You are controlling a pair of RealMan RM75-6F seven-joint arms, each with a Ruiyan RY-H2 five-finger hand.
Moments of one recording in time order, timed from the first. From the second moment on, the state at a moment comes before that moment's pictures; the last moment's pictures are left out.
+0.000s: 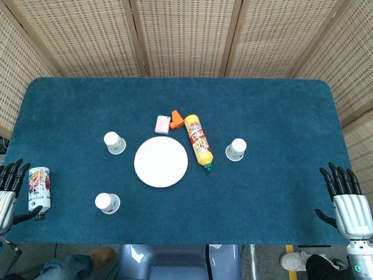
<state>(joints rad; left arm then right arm) -0.06 -1.11 -0.03 -1.65 1.55 1.55 0.11 0.06 -1.12 0.06 -1.61 -1.56 1.55 -0.12</state>
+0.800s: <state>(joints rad) -0.07 -1.12 -0.05 -1.66 1.48 1.51 0.16 0.32 -1.11 0.16 -1.62 -1.49 1.19 -0.08</state>
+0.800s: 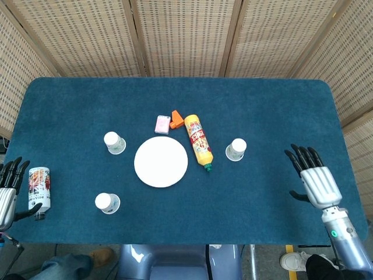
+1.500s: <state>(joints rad) -0.13 -1.16 -0.10 -1.65 1.32 1.40 0.23 0.79 -1.41 0.30 -1.33 -0.91 0.72 -0.25</state>
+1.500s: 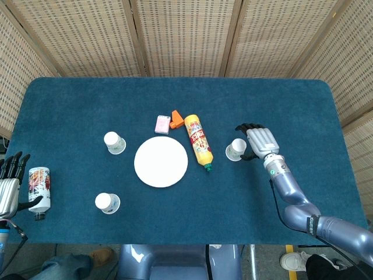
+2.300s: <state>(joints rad) -0.13 -1.16 -0.10 -1.64 1.32 1.40 0.22 0.81 -1.46 0.27 -1.28 -0.93 0.75 -0.18</state>
